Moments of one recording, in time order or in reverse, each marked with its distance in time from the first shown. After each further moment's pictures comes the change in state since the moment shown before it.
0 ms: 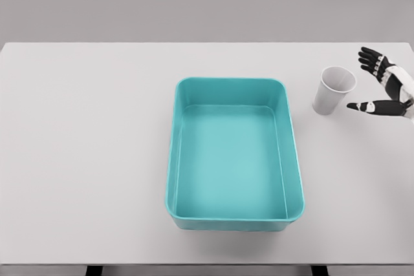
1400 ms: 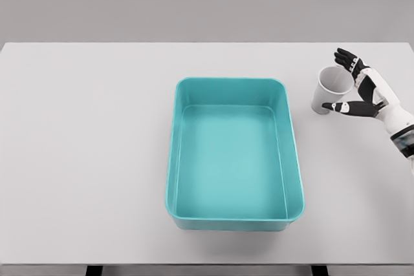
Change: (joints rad) left arm -0.002 0.000 0.000 0.000 0.000 0.000 0.000; right arm 0.012 0.108 -0.025 -0.010 -0.002 0.001 -0.003
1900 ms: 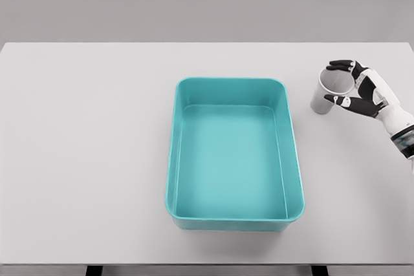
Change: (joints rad) left arm 0.000 0.000 0.000 0.000 0.000 0.000 0.000; right arm -0.002 -0.002 0.002 0.002 0.004 -0.002 0.004
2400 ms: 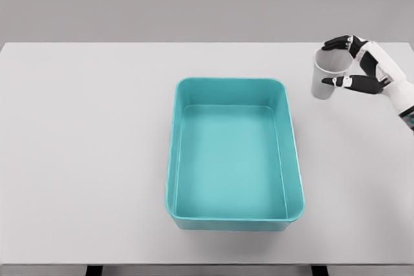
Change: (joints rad) left arm 0.000 0.000 0.000 0.000 0.000 0.000 0.000; right arm -0.097 -0.069 0.003 -0.116 0.124 0.000 -0.001
